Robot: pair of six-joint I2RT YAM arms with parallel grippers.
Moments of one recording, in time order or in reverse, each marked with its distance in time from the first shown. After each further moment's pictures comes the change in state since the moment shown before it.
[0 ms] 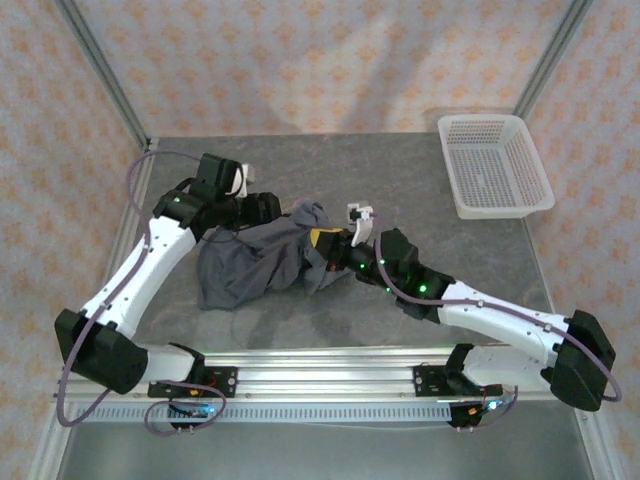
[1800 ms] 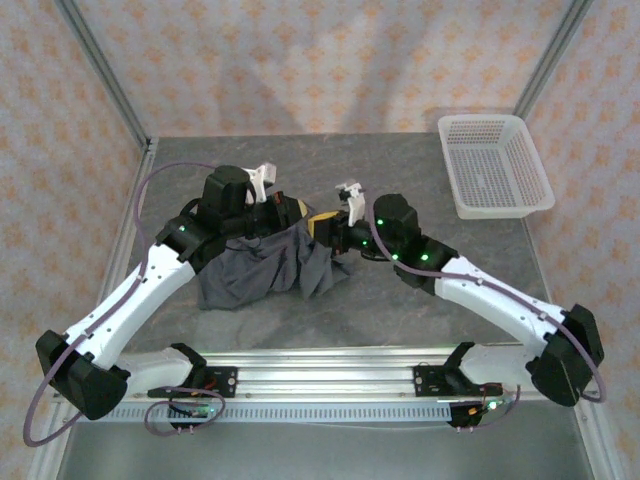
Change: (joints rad) left arm -0.202 -0.119 -0.099 0.326 0.068 -0.262; right arm -0.163 0.113 0.206 -0.234 -0.352 -0.193
